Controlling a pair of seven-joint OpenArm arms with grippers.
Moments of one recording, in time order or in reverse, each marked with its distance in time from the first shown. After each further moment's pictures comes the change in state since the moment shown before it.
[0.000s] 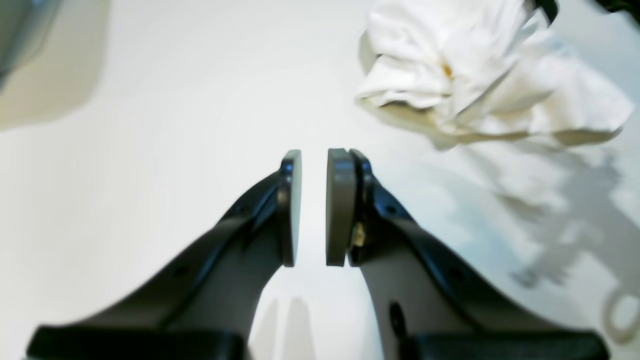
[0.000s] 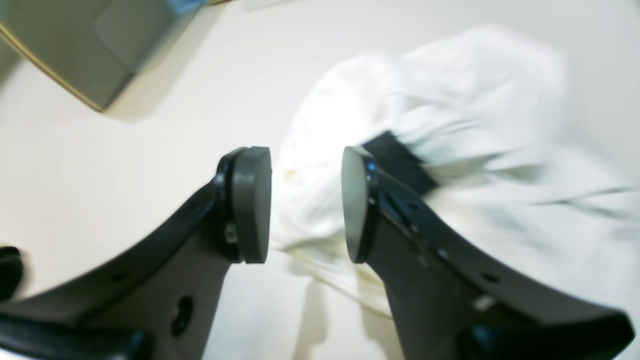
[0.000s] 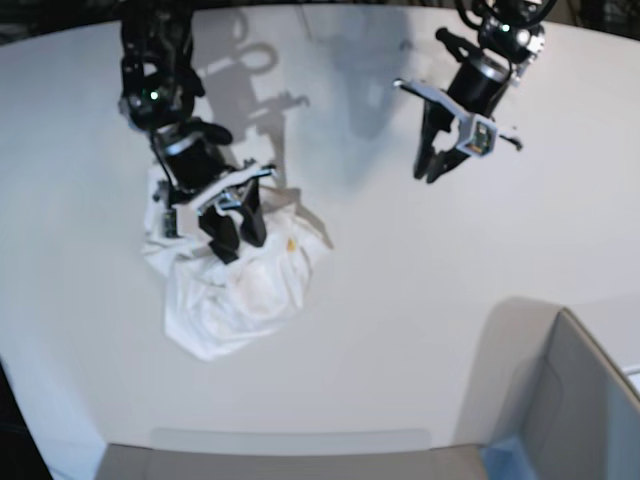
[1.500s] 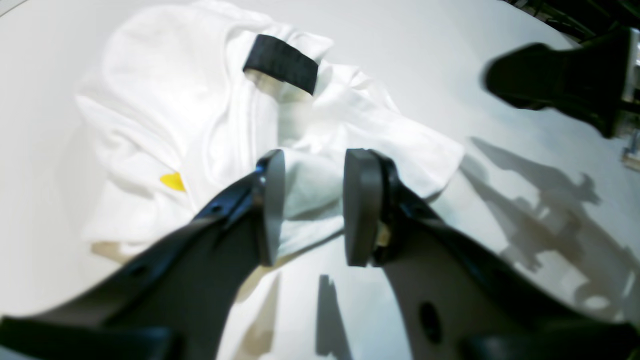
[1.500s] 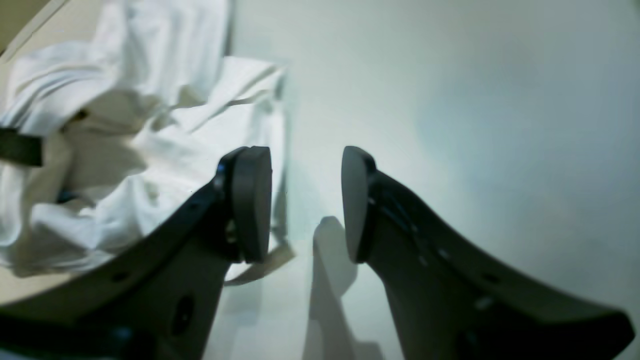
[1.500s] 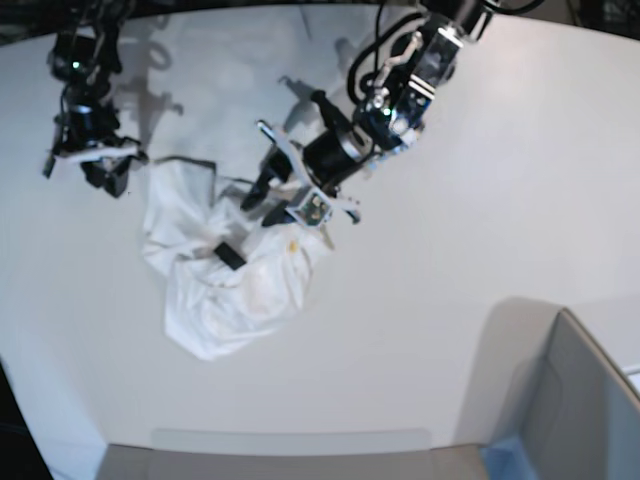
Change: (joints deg) left arm -30.7 9.1 30.9 -18.8 -4.3 0.4 9.8; right arm -10.9 2.7 25.7 -2.2 6.1 -7.1 -0.1
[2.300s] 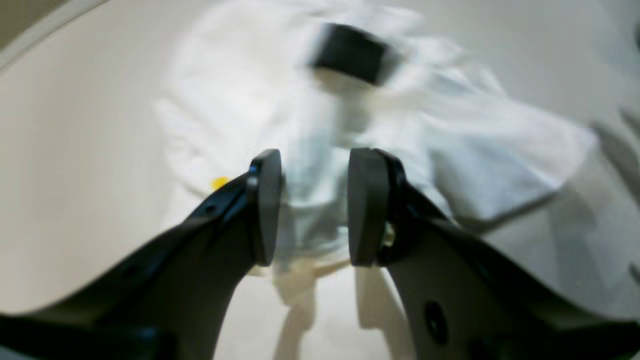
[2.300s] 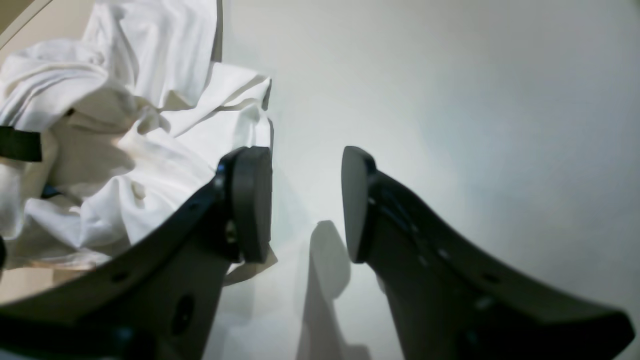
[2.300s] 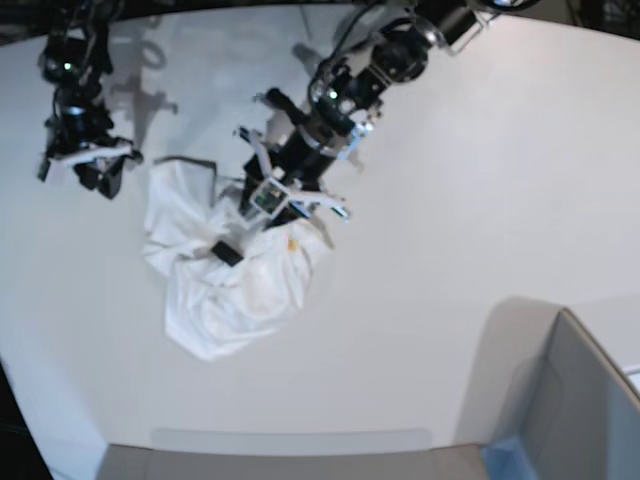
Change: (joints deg) left arm -4.0 -0.2 15.7 -2.4 21.5 25.1 3.1; right arm -0.3 2.3 -0.1 0.0 0.0 0.2 0.0
